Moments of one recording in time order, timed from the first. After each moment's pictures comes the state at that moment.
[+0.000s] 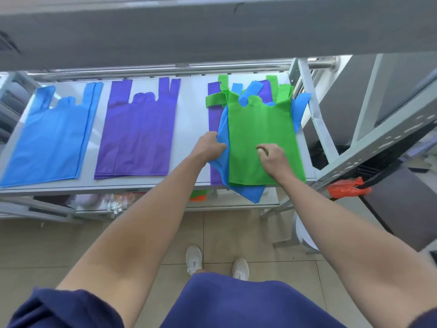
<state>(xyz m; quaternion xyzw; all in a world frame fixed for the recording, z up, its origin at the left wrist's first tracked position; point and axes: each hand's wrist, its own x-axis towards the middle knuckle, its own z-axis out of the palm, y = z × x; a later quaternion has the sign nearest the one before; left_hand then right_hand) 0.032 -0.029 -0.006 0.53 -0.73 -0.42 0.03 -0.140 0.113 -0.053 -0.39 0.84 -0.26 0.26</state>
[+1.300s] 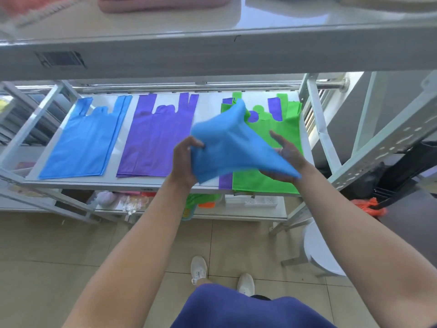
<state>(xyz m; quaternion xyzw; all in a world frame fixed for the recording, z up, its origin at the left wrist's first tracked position) 0.115 0.049 0.098 0.37 -0.30 -0.82 0.30 -0.146 0.122 0.030 -0.08 0.39 -0.49 0.77</state>
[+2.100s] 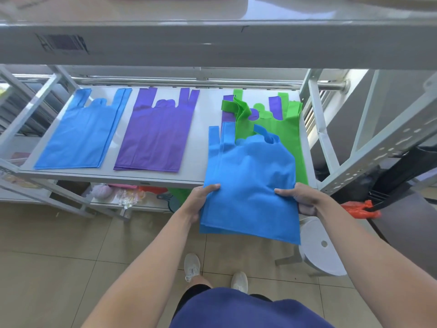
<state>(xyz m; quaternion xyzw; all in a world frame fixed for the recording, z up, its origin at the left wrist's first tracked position) 0.143 0.096 -0.049 0.48 -0.33 -0.80 0.16 -0.168 0.214 -0.039 -0.13 0.61 -0.37 0.68</state>
